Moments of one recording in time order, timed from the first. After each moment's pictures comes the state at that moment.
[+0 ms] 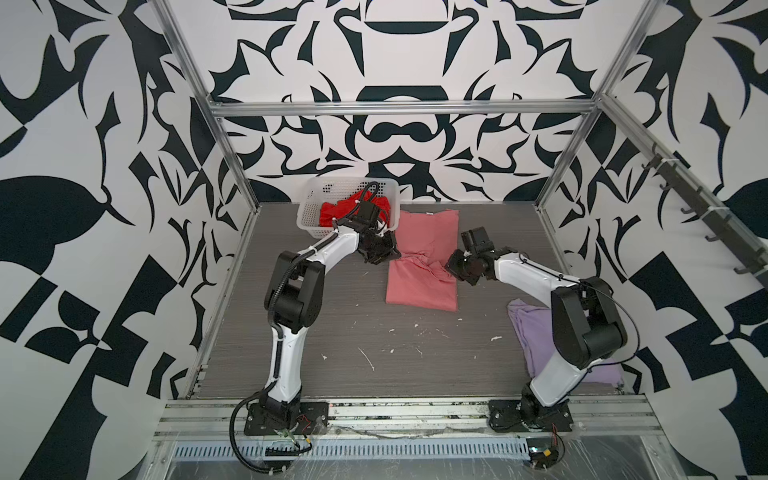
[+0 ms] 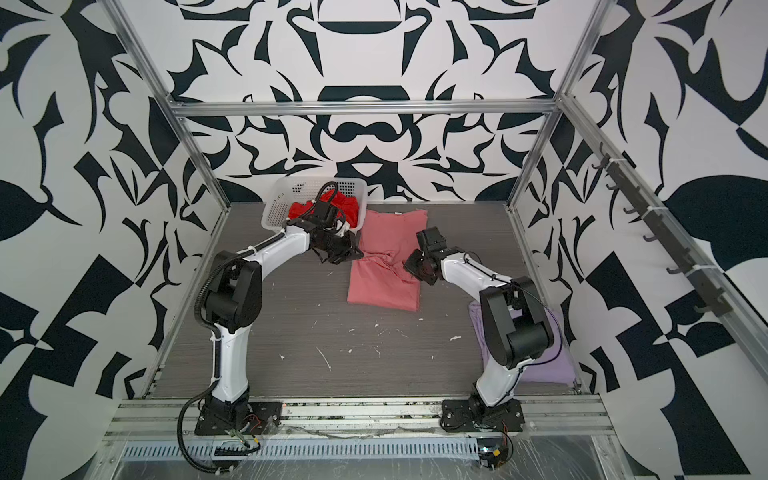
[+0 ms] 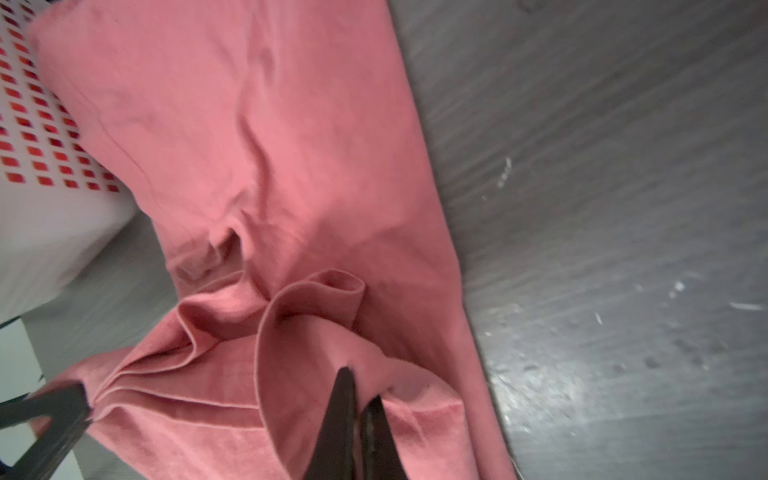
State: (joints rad) left arm -0.45 2.13 1.71 -0.60 0.58 -0.71; right arm 0.32 1.72 1.13 -0.40 -0.12 0.91
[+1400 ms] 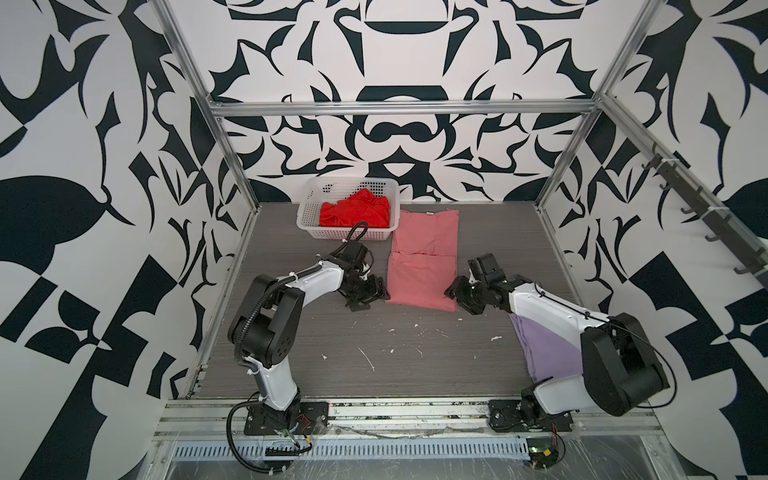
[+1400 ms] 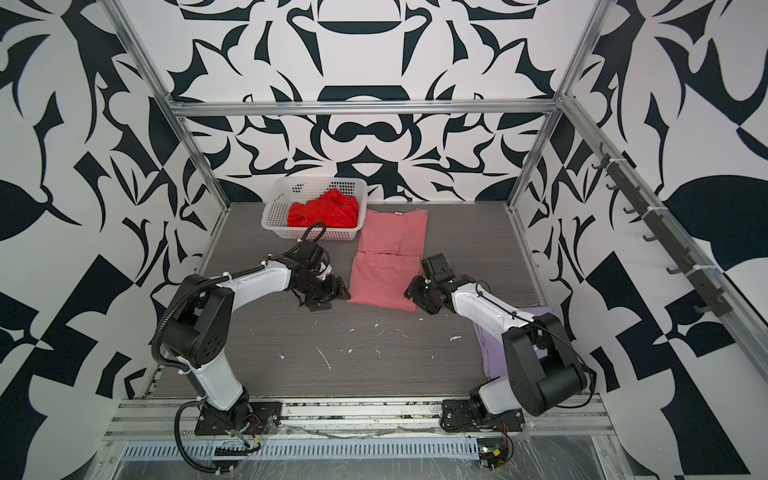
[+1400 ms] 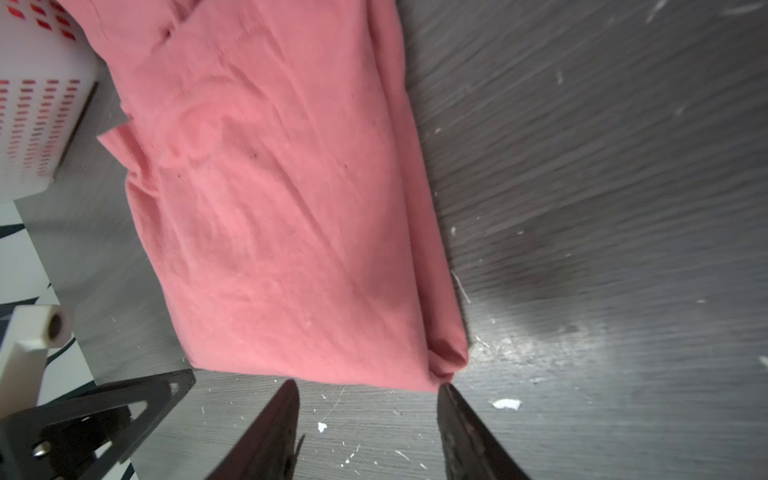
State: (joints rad) left arm -0.50 1.78 1.07 -0.54 0.47 -0.68; right arm 0.40 1.44 0.80 -0.38 -0.22 0.95
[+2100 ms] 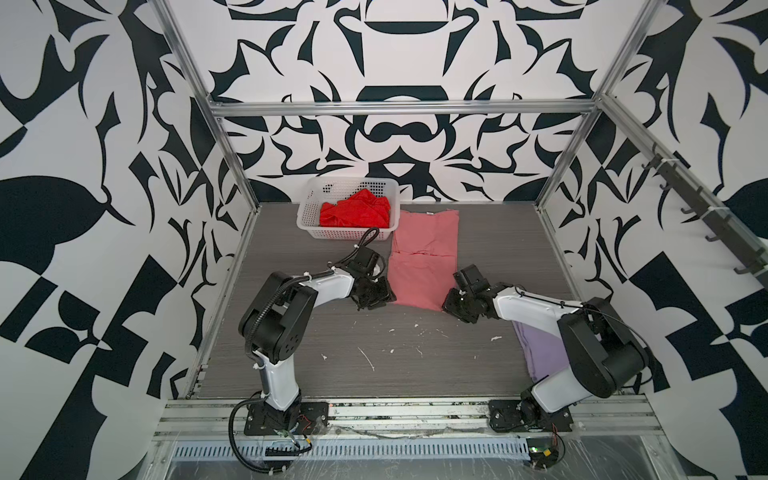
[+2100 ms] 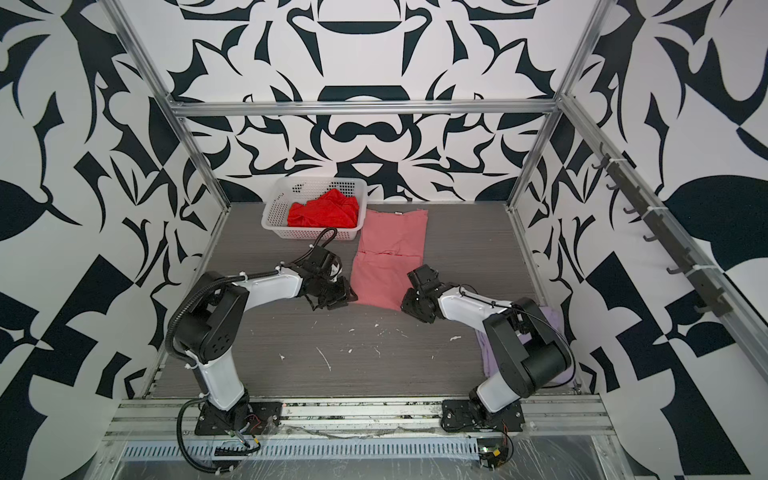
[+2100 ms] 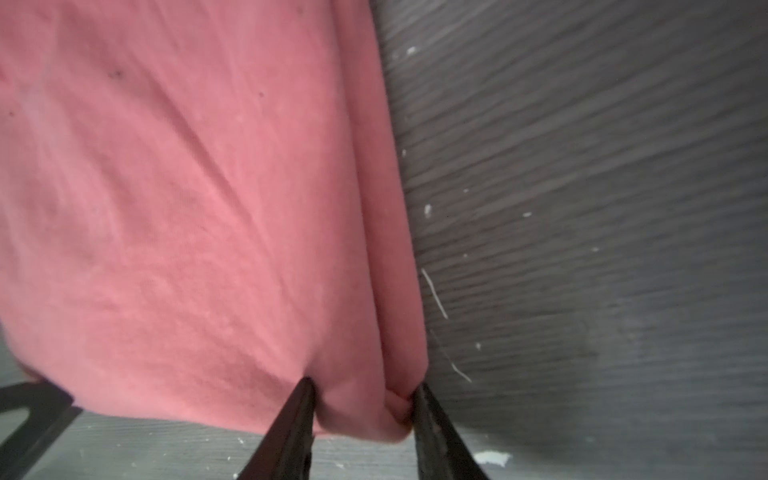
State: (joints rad) left arm -0.56 1.85 1.05 -0.30 0.43 -0.78; right arm 0.48 1.55 0.75 -0.32 -0.08 0.91
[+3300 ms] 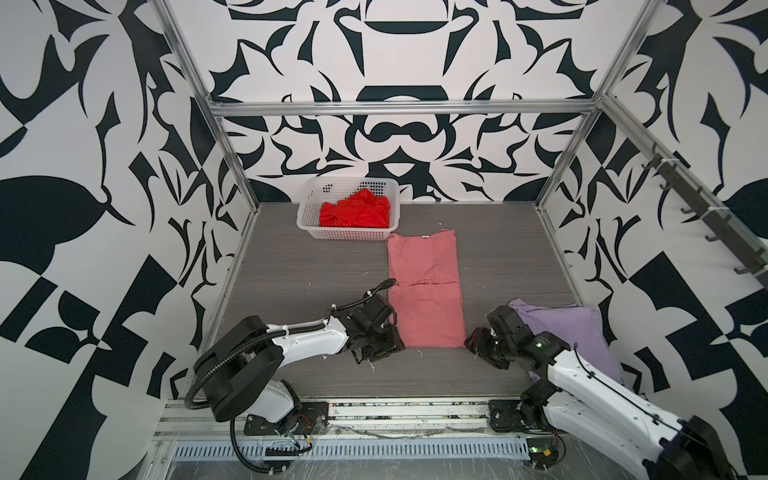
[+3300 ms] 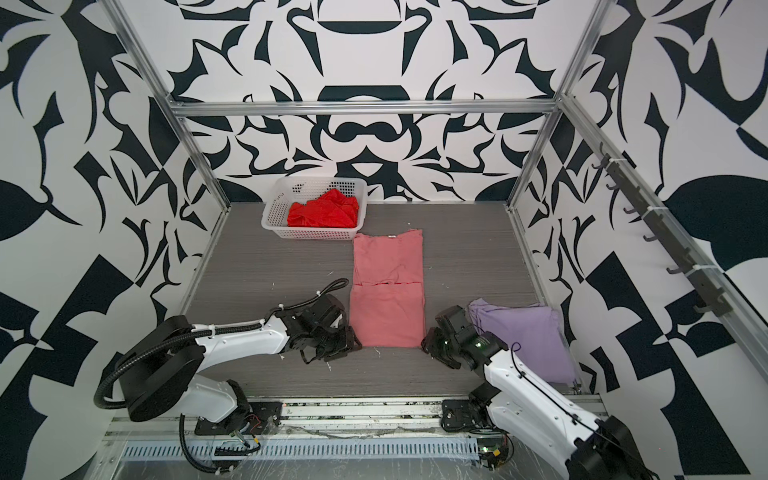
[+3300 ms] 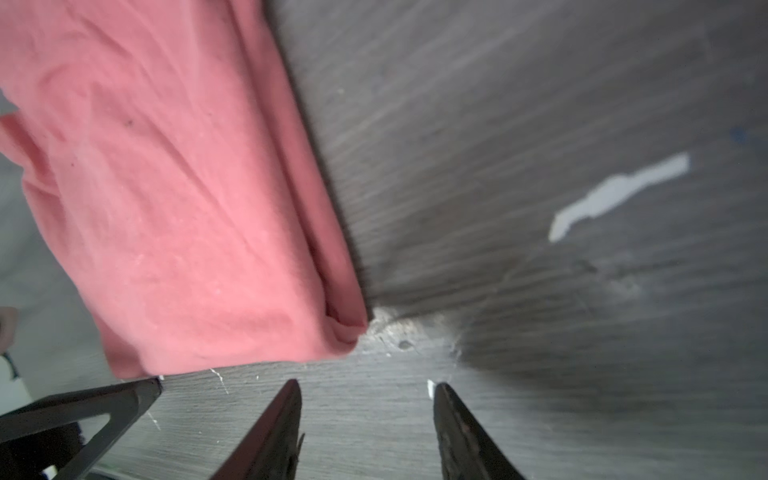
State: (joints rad) left arm -0.90 1.46 0.64 -0.24 0.31 -1.12; right arm 0.53 0.78 0.34 -0.63 -0.15 1.05
